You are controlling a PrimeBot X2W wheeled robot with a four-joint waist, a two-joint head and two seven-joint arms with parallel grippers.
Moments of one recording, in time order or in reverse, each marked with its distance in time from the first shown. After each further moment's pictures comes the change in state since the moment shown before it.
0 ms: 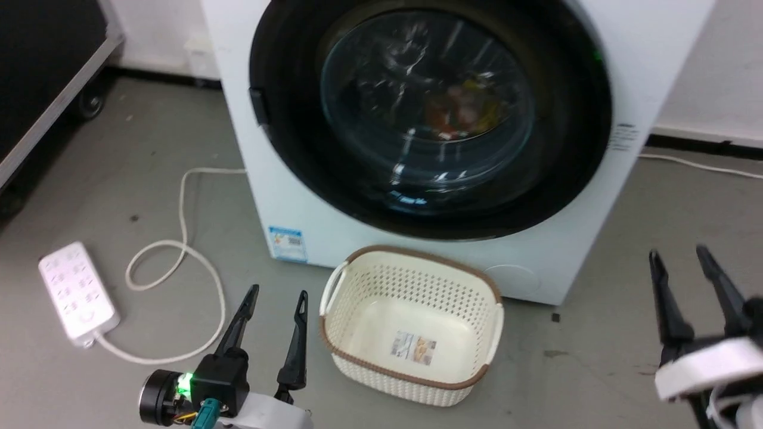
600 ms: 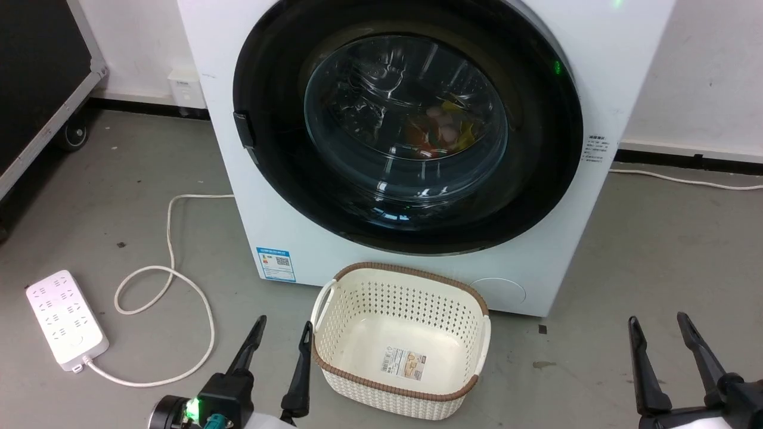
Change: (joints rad) left arm 0.036 0.000 -0.005 0.078 -0.026 -0.029 0.000; right arm 0.269 0.191 -0.087 -0.228 -0.173 0.000 0.000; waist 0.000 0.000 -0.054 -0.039
